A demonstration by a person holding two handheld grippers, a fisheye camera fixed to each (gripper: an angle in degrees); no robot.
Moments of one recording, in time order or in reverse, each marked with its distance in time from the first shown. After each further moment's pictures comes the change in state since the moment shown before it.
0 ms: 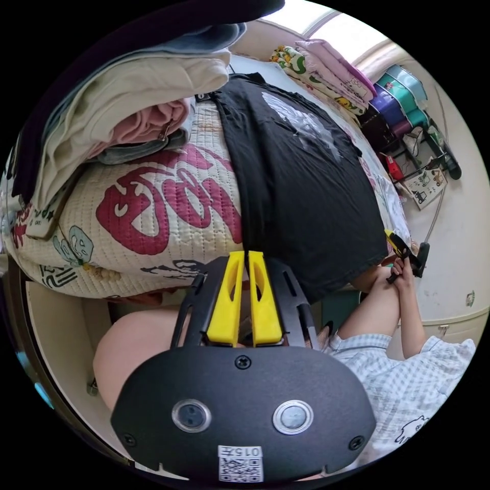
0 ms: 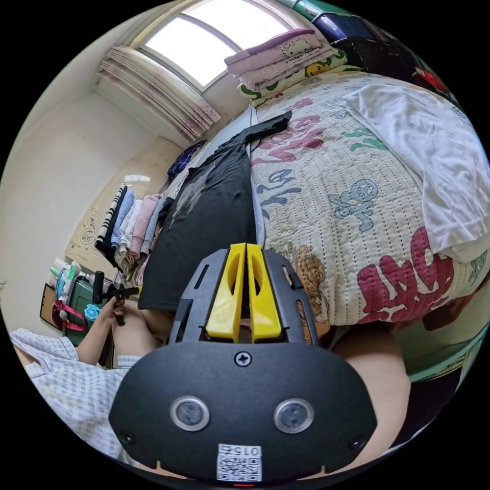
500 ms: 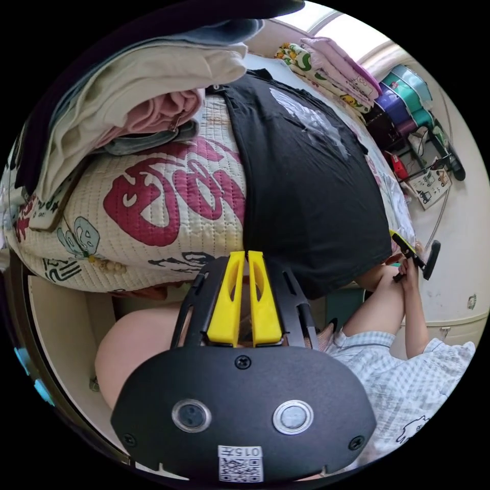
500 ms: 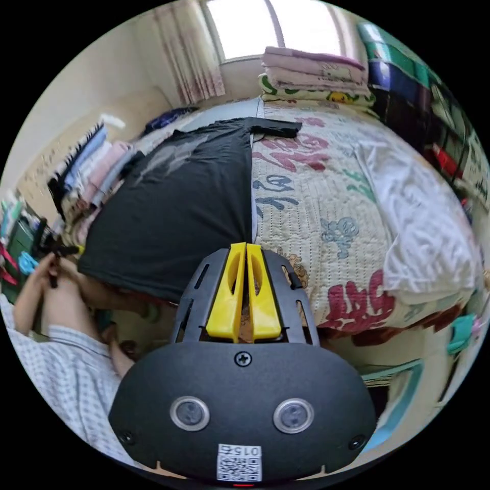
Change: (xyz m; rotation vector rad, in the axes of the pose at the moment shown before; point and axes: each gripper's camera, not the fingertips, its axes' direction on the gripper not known) left arm 0.026 -0.010 0.019 -0.055 -0.073 0.021; right arm -0.139 0.071 0.138 -0.080 0.514 -0.353
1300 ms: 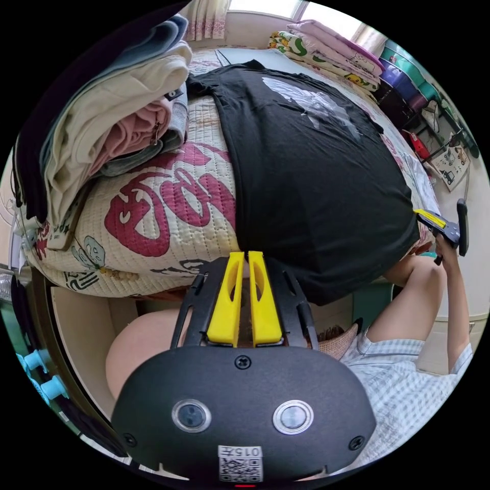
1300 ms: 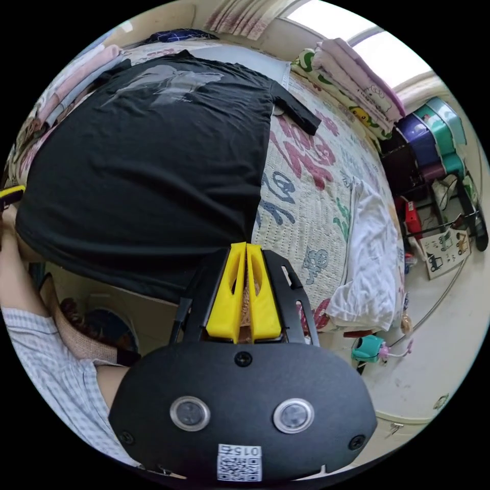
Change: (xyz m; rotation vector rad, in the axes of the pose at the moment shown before) left arm 0.077 -0.008 0.012 -0.031 -0.128 0.017; right arm -0.161 -0.001 0.202 -0.353 0.207 -0.202
